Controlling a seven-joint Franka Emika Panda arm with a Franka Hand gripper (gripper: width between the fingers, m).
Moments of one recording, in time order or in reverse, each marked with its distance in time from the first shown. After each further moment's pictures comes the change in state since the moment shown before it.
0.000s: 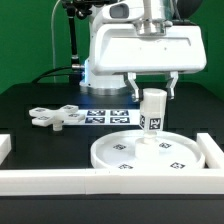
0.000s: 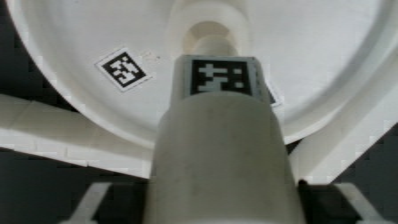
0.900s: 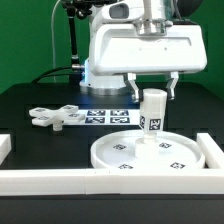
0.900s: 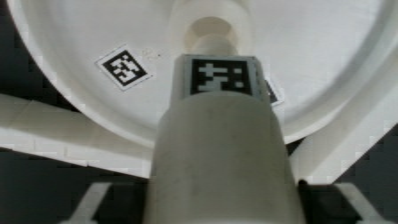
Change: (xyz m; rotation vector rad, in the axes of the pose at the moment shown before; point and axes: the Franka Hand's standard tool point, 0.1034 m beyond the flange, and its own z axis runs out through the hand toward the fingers) arm 0.005 0.003 0.002 0.002 -0.006 0.003
